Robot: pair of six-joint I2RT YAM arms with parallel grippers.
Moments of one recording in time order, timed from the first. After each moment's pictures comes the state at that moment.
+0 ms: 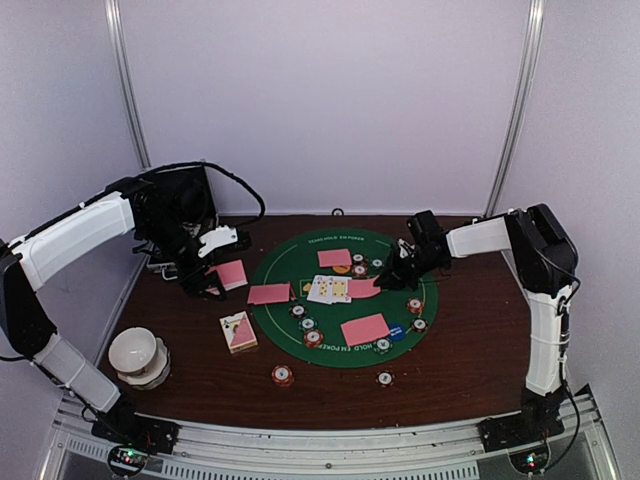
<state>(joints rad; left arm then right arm) -0.47 1.50 1.38 -1.12 0.33 0.71 0.37 2.11 1.37 -0.25 -0.60 0.74</state>
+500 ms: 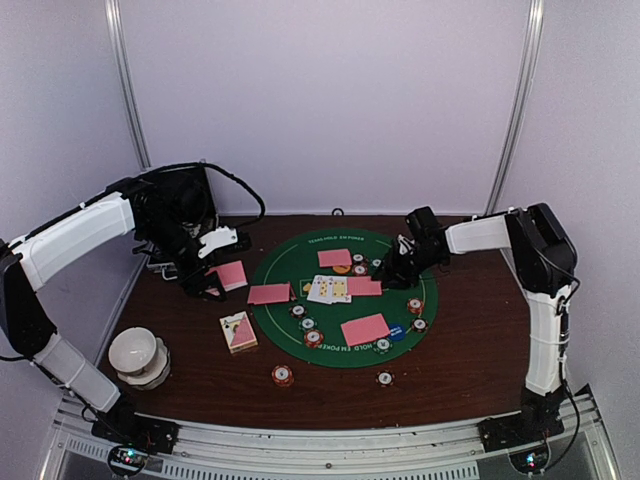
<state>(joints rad) -0.47 1.50 1.38 -1.12 0.33 0.71 0.38 2.12 1.40 -0.30 -0.51 0.70</state>
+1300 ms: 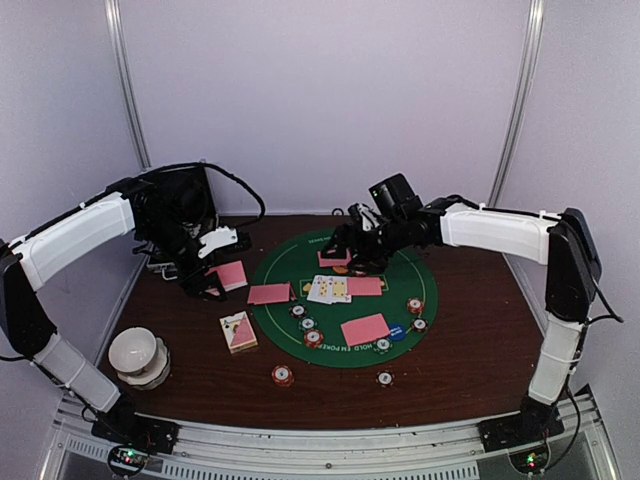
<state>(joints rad) -0.47 1.50 1.38 -1.12 0.33 0.71 0.65 1.86 1.50 -0.41 -0.39 0.69</state>
